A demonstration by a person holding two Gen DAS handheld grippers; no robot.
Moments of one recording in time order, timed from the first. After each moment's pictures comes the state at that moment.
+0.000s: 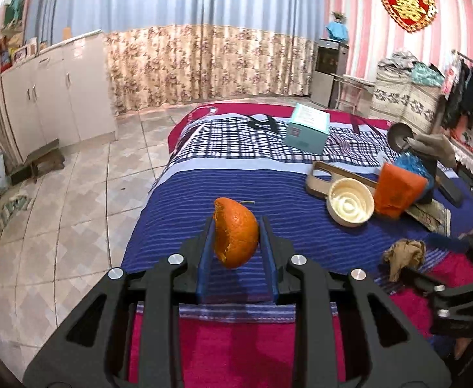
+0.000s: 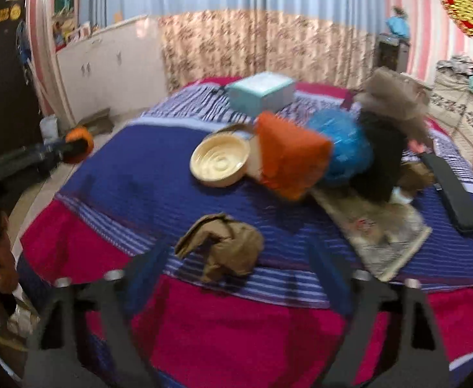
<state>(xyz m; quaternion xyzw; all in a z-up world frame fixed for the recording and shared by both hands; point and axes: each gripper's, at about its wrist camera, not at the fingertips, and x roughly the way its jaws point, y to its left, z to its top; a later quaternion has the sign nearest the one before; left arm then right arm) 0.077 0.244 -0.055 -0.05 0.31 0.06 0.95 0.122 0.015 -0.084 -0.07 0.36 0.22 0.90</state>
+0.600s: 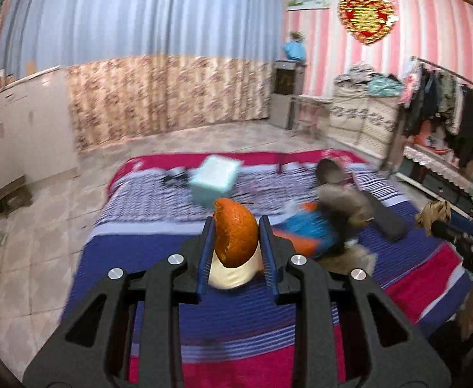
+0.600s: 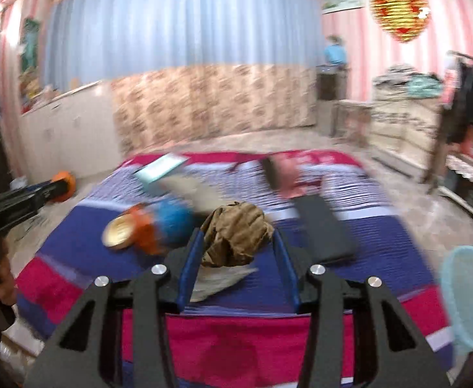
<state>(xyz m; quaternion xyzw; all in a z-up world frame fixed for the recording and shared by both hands) 0.094 0.112 0.024 -0.02 0.24 -0.03 0.97 0.108 -0.178 0.015 0.00 0.24 0.10 0.97</state>
